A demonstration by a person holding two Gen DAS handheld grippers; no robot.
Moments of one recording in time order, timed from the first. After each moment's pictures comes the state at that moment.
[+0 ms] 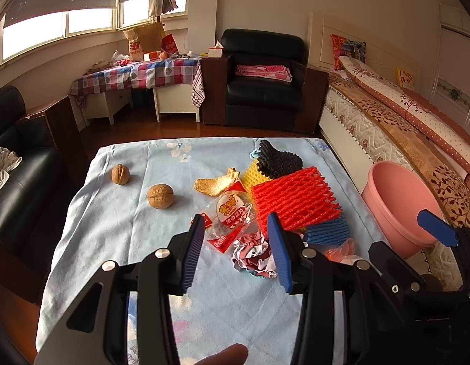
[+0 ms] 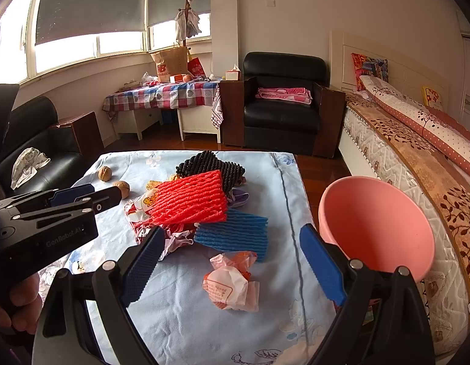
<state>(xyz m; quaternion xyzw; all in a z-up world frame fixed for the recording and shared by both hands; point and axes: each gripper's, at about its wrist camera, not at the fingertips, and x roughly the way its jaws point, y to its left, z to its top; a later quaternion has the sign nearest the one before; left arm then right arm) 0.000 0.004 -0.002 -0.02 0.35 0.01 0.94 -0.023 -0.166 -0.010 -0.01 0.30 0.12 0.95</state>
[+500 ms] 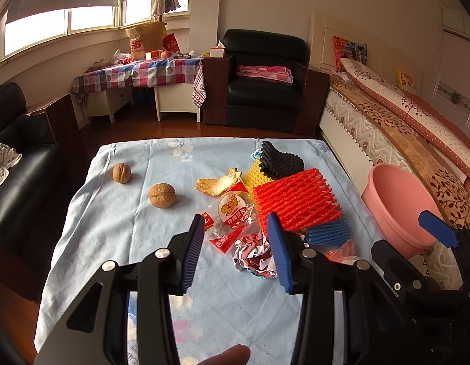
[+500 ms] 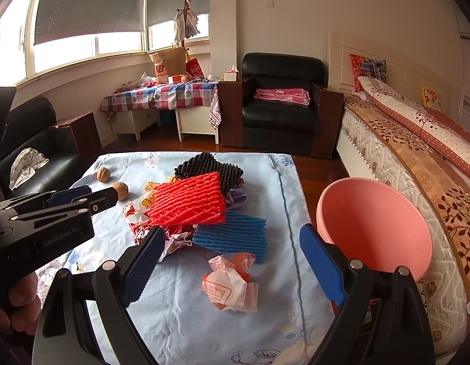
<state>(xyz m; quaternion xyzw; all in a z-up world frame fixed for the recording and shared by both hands) -0.003 0.007 -0.004 -0.03 0.35 0.01 0.94 -0.023 -0.166 -0.008 -0.01 0.30 0.11 0.95</state>
